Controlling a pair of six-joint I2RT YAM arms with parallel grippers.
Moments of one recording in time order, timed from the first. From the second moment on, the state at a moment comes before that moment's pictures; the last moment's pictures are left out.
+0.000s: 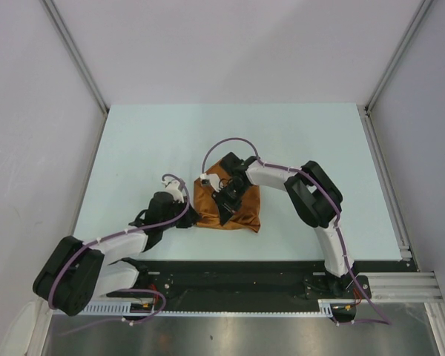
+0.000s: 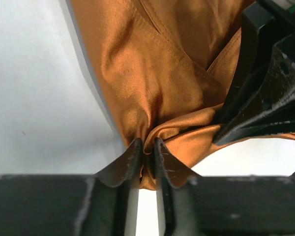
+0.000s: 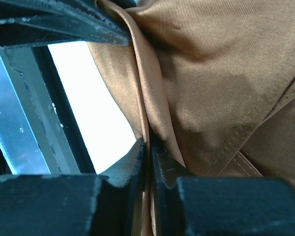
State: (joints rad) left arm -0.46 1.16 0.24 0.29 0.17 -0.53; right arm 0.75 2.16 1.51 -0.70 -0.76 -0.23
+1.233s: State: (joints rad) left arm -0.38 1.41 0.50 0.04 0.34 -0.52; right arm 1.13 1.66 0.86 0.18 0.15 -0.31
